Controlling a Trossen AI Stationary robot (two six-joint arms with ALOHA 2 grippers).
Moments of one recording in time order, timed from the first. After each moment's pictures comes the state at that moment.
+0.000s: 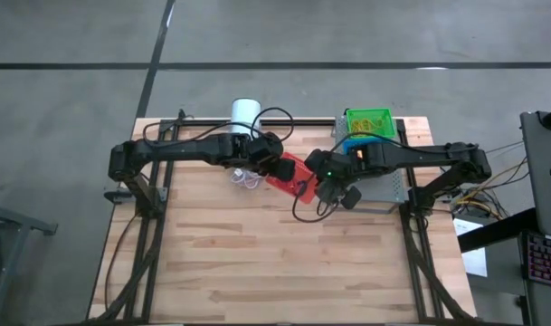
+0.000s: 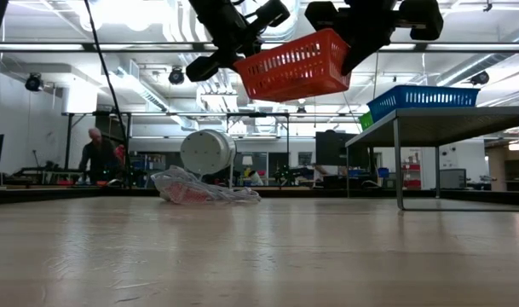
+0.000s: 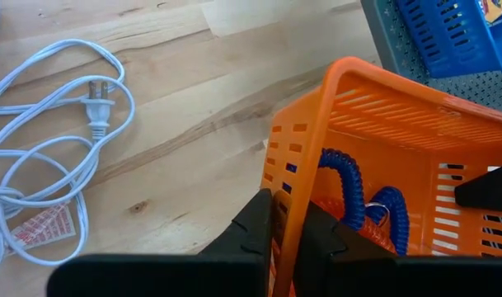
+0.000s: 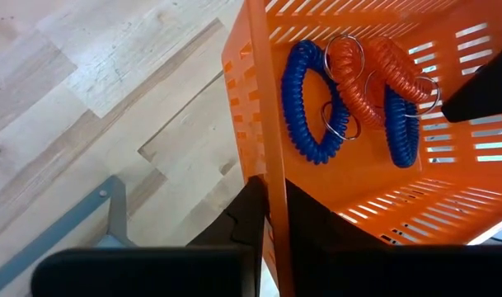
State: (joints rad) left arm 0.13 1.74 1.55 -0.75 -0.13 -1.02; right arm -0.01 1.47 1.38 -0.99 0.10 -0.87
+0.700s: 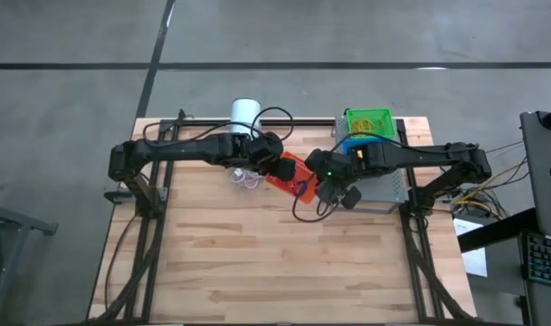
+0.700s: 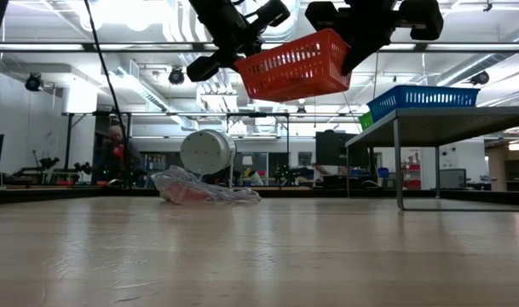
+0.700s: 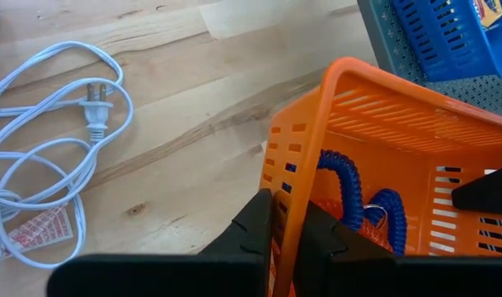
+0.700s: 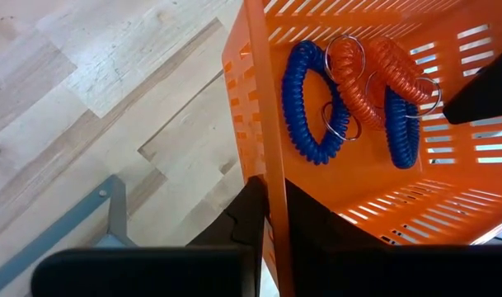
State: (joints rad) left arm 0.13 1.74 1.55 -0.75 -0.13 -1.02; right arm -0.01 1.47 1.38 -0.99 0.10 -0.87
